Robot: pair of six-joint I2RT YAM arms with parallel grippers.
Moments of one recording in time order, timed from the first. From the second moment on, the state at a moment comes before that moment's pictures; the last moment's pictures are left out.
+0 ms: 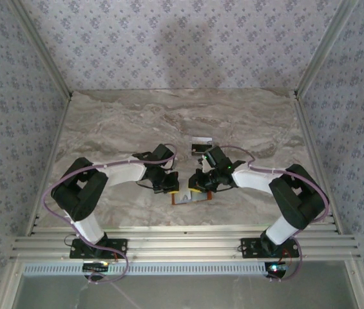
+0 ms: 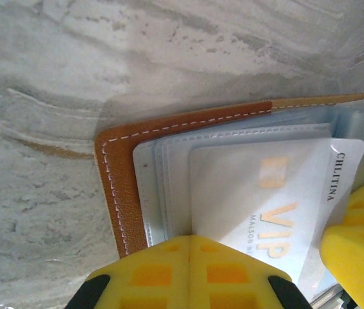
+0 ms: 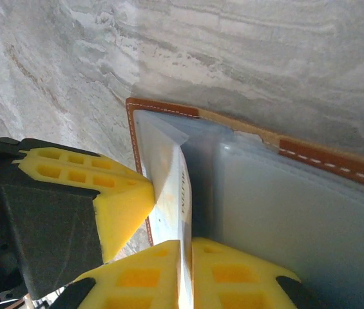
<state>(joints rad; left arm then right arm) -0.73 1.71 0.92 -0.44 0.42 -0.77 0.65 1.59 0.75 -0.15 -0.55 0.85</state>
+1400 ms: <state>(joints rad) -0.73 1.71 0.92 -0.44 0.41 -0.77 0.60 1.53 0.70 -0.15 -0.59 0.84</state>
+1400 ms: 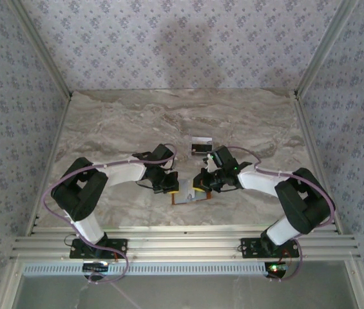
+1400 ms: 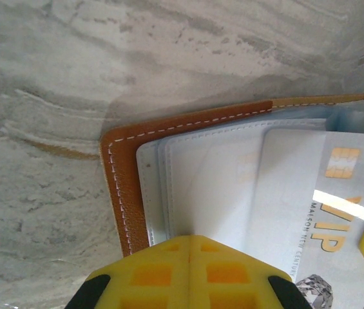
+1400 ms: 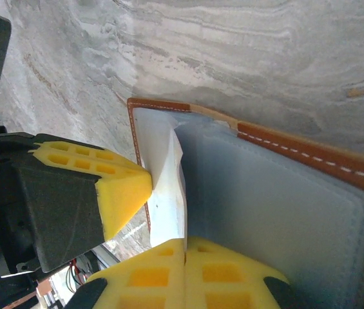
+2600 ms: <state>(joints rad) -0.71 1.67 0.97 -0.61 0.29 -0.70 0.48 1.33 0.92 -0.60 -0.45 0.17</state>
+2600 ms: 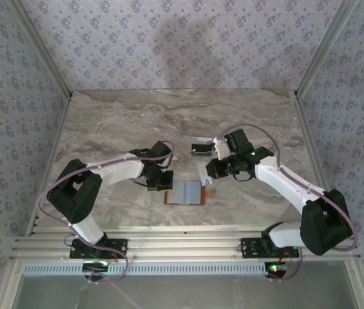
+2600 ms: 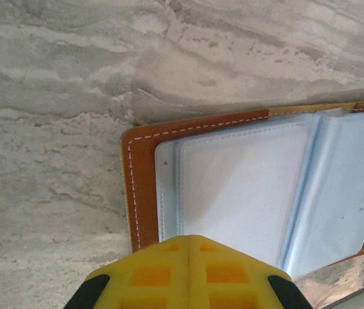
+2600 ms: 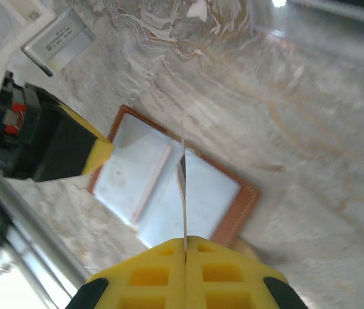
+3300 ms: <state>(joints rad) -0.67 1.54 0.91 -0.61 0.27 -0.69 0.49 1.43 1.18 -0.92 -0.07 -0.67</state>
